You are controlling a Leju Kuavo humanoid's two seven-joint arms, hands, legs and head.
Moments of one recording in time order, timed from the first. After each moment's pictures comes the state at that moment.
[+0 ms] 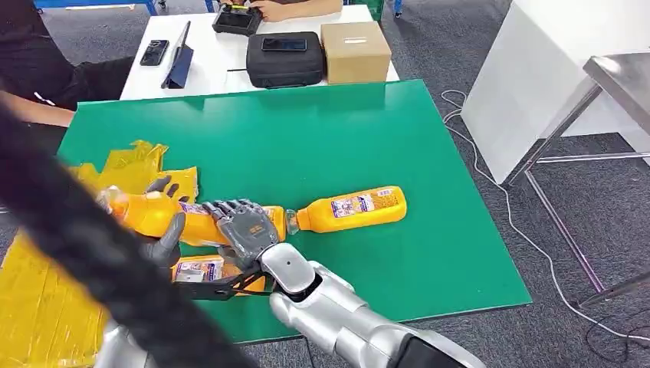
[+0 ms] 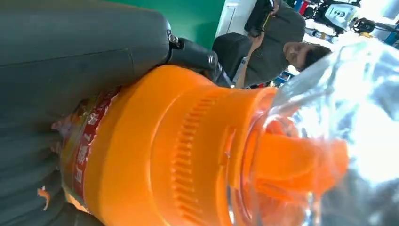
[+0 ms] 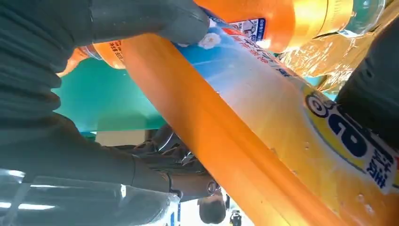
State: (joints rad) left arm -0.25 -0.19 -0.03 -1.23 0.44 -0.14 -0.36; right arm -0.63 0.37 0.88 -0.69 1.07 -0.35 0.08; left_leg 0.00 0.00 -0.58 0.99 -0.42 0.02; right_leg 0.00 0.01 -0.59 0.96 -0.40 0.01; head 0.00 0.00
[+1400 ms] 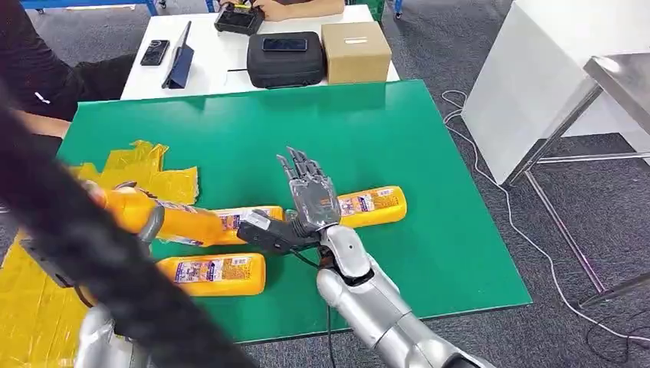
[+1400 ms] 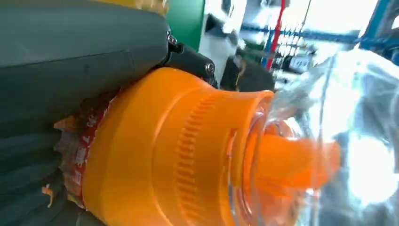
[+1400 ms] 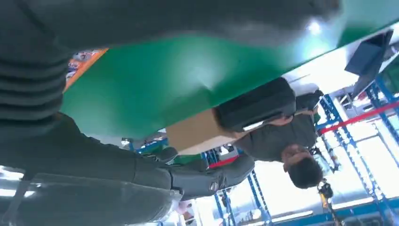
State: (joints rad) left arm -0.23 -0.15 0.03 -1.36 0.19 0.06 -0.39; right arm -0.45 0.21 0.54 -1.08 1.08 -0.42 0.11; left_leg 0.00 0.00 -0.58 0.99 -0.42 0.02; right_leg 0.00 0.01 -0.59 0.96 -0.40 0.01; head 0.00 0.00
